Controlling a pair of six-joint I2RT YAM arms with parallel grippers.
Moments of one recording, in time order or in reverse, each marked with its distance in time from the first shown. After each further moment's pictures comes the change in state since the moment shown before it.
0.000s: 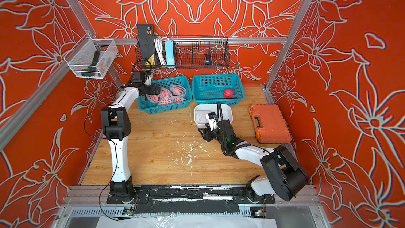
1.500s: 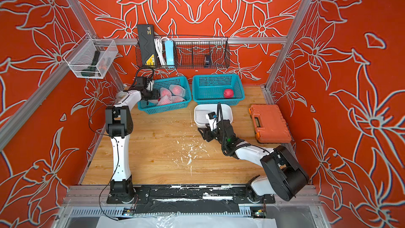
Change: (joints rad) left arm 0.008 0.076 -0.033 0.047 0.064 -0.029; right arm 0.000 0.000 0.000 -0.002 0.000 0.000
